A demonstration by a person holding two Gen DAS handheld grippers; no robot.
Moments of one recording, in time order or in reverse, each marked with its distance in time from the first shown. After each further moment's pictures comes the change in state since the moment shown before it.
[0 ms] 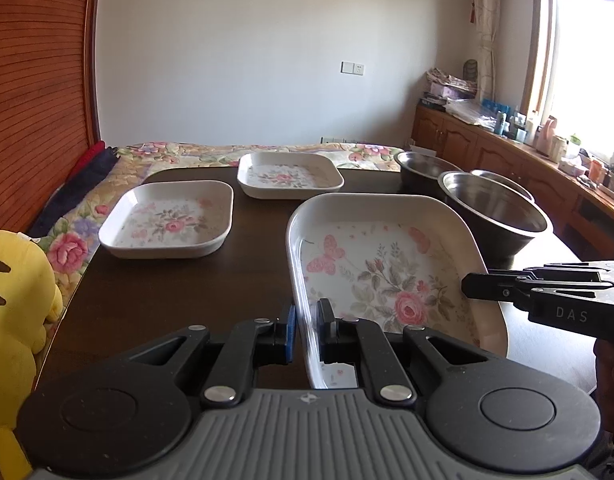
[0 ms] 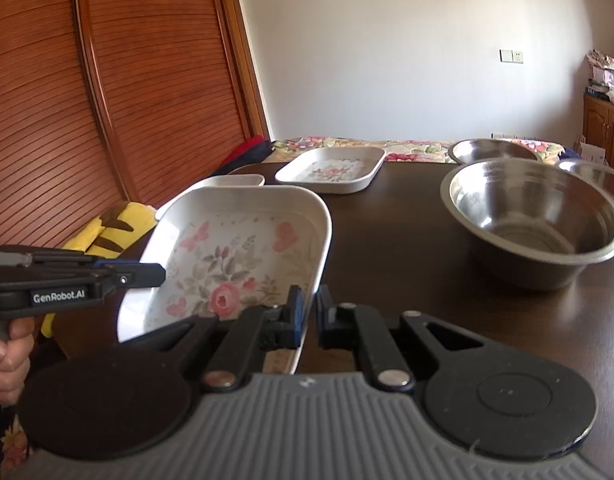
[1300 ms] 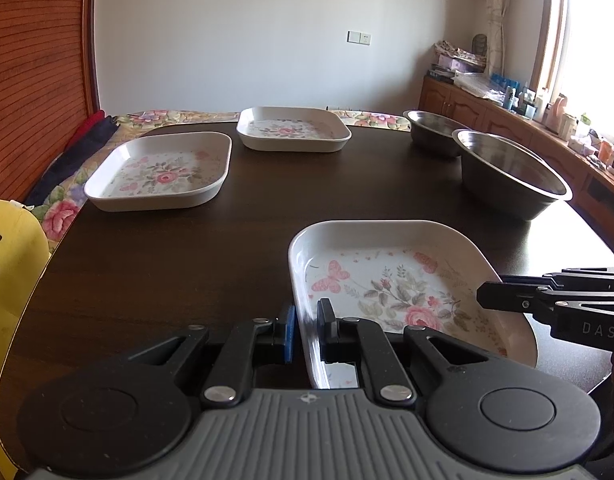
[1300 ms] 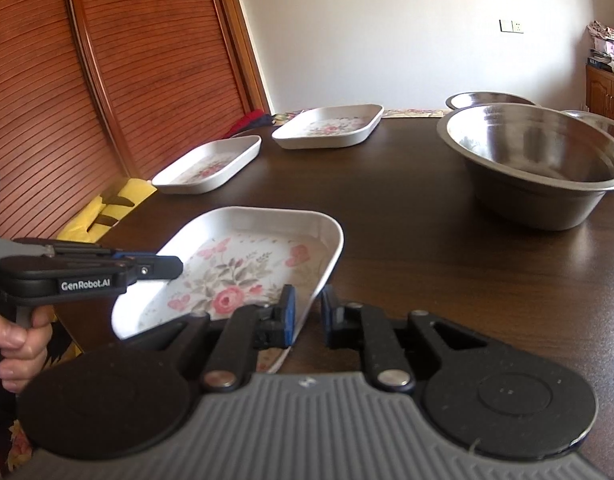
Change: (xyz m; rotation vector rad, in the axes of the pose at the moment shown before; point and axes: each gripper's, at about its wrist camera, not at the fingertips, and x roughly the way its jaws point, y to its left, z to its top) left arm 0.029 0.001 -0.021 -0.019 0.087 0.014; right arm 0.007 -0.005 -0.027 0.028 0.080 0.013
